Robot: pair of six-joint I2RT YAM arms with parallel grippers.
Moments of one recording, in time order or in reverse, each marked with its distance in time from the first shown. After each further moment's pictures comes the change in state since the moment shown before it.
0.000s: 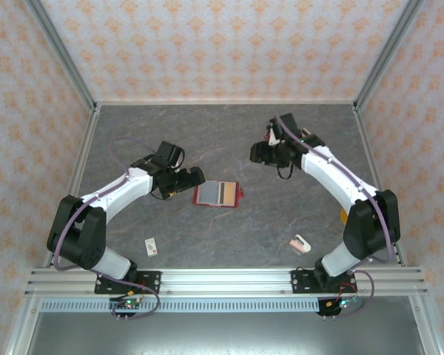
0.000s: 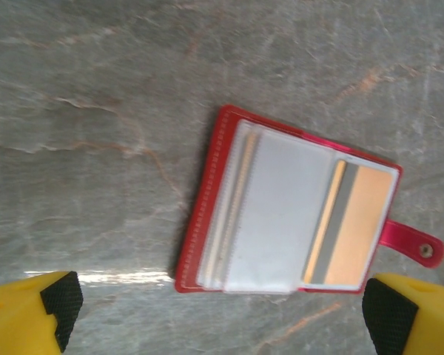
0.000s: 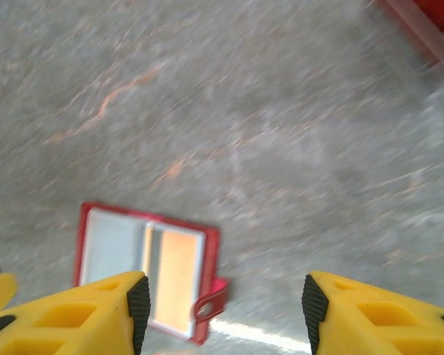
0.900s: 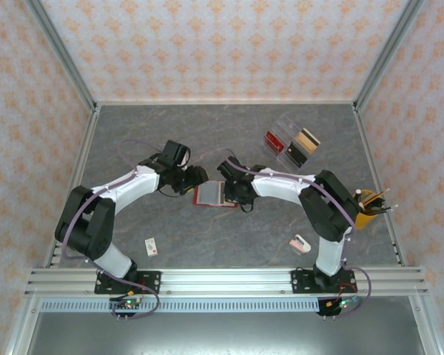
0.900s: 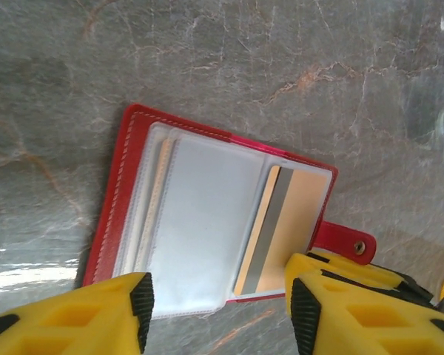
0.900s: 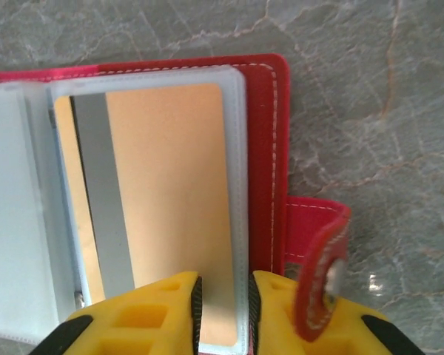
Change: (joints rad) left arm -0.020 0.094 0.022 0.127 0.120 -0.112; right arm 0.326 0.290 -0.109 0.139 0.196 0.353
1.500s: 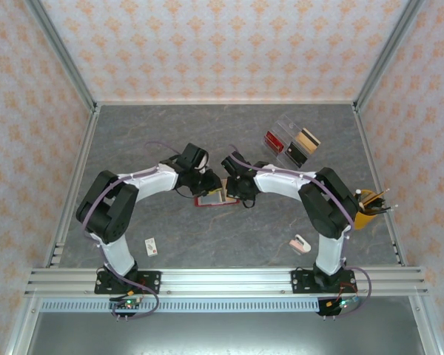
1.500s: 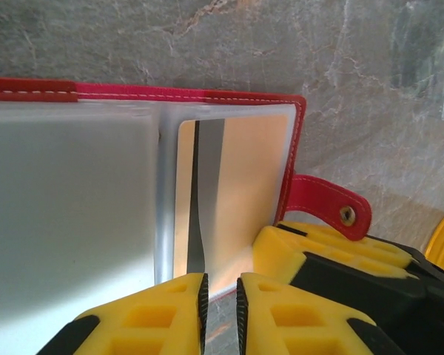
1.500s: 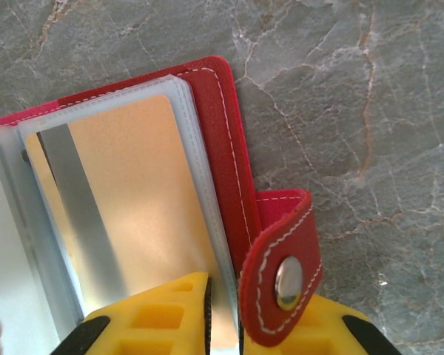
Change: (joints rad) left arm -0.095 0.189 0.063 0.124 0.098 -0.056; right arm -0.047 0.020 0.014 0.020 -0.033 -0.027
